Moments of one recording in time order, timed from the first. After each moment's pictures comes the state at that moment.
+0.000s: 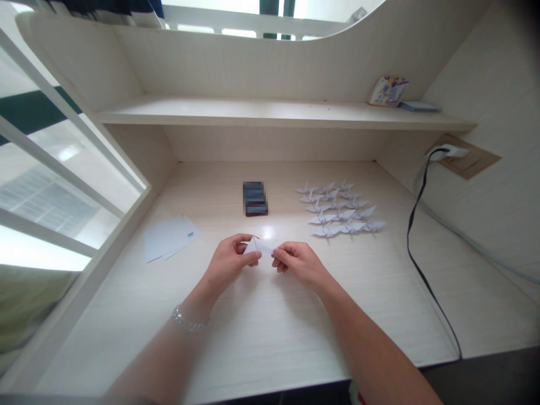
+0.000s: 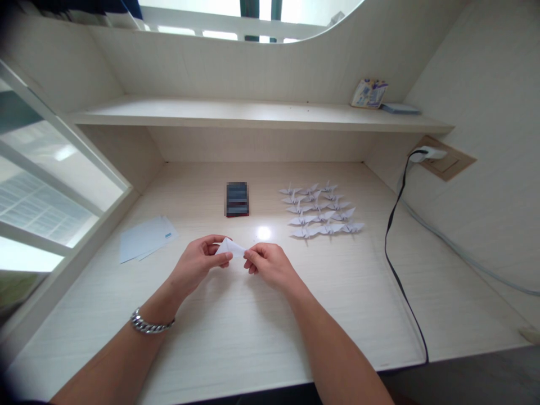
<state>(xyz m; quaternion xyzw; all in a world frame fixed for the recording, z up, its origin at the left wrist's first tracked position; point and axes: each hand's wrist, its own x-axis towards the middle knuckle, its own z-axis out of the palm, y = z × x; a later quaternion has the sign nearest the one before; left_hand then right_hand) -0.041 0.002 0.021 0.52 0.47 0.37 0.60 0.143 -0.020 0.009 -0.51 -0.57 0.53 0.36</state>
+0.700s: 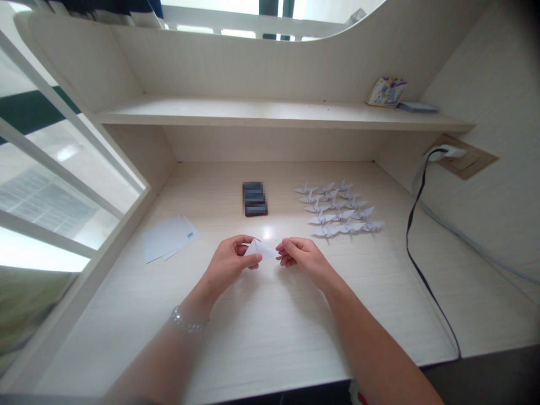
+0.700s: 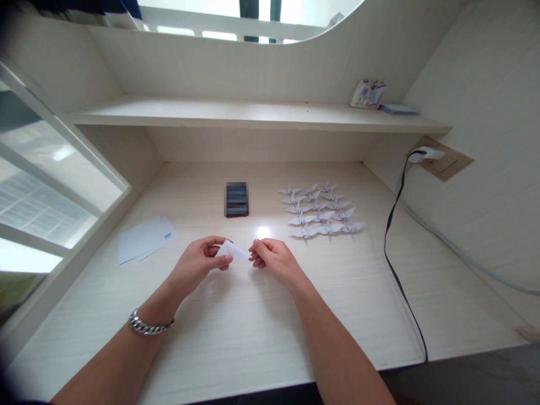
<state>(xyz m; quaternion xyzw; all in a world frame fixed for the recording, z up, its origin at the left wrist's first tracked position) -0.042 0.001 0.022 0.54 0.47 0.35 0.60 0.154 -0.016 0.009 -0.50 -0.50 0.57 0.41</state>
